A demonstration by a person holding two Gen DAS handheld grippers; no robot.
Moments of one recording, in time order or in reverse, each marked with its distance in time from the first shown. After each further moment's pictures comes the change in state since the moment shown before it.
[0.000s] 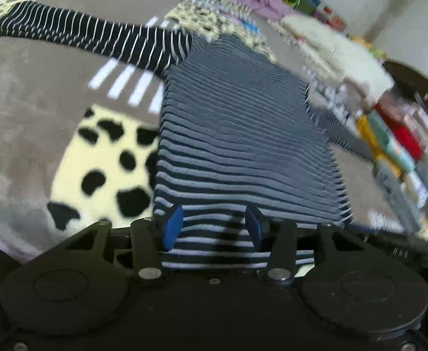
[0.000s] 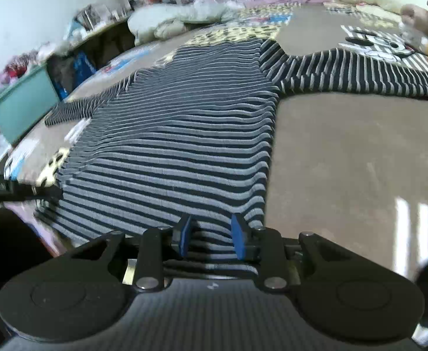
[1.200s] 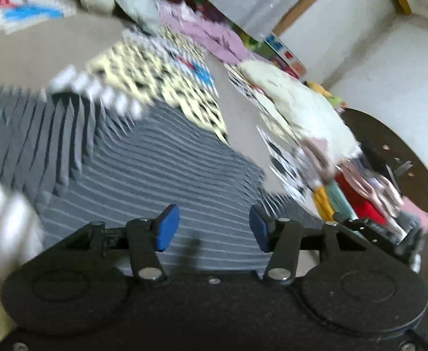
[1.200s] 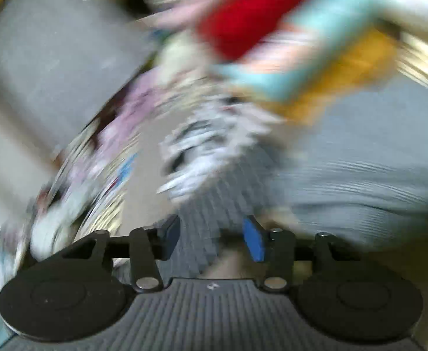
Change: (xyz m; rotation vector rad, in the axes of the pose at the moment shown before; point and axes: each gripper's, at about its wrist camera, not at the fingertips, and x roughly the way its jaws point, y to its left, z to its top) left arm 0.094 -0.022 0.130 -0.011 -0.150 -0.176; right arm -0.003 -0.230 0.095 0.617 -0.460 -0.128
